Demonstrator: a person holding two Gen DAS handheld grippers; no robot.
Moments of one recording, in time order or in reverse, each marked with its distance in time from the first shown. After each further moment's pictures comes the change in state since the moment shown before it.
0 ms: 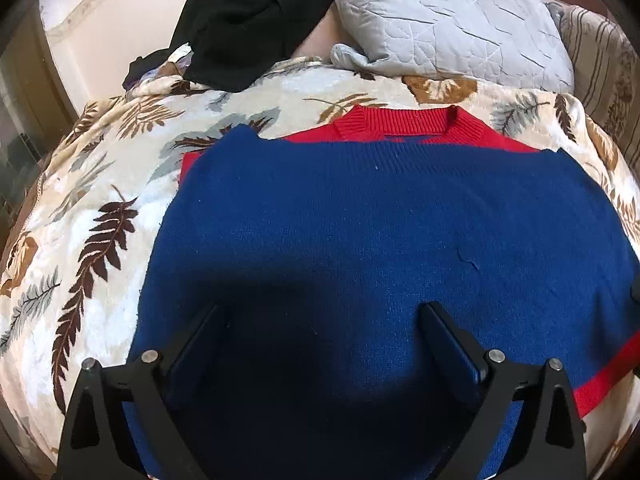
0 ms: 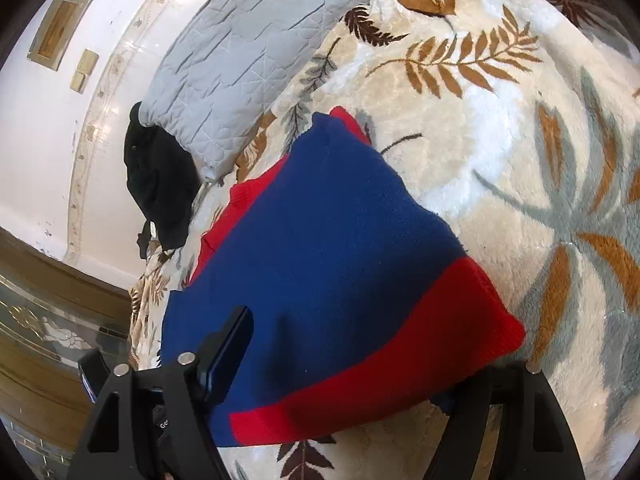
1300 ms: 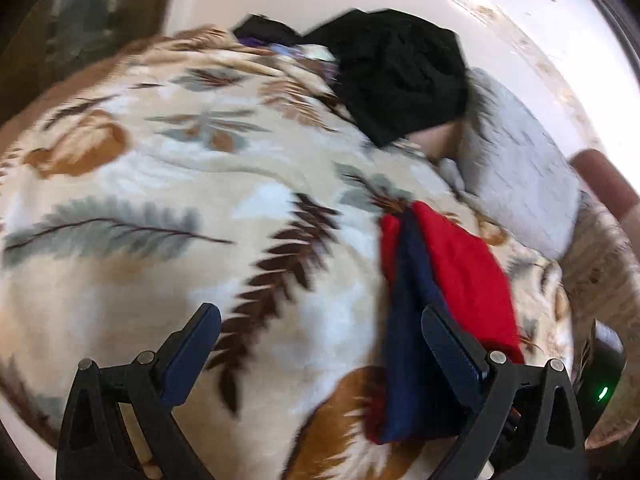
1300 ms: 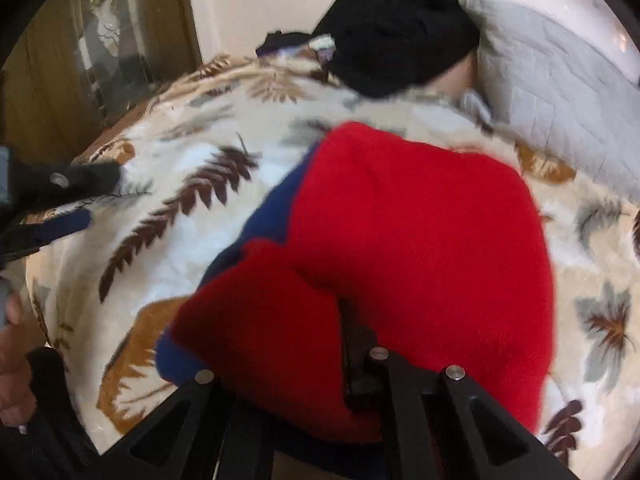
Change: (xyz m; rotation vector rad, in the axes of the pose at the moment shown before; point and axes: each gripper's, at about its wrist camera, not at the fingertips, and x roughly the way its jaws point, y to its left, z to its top) left arm -0.064 0.221 -0.041 -0.477 -0.112 -0.280; right arm 0.111 0.251 -0.149 -0.973 0.174 -0.069
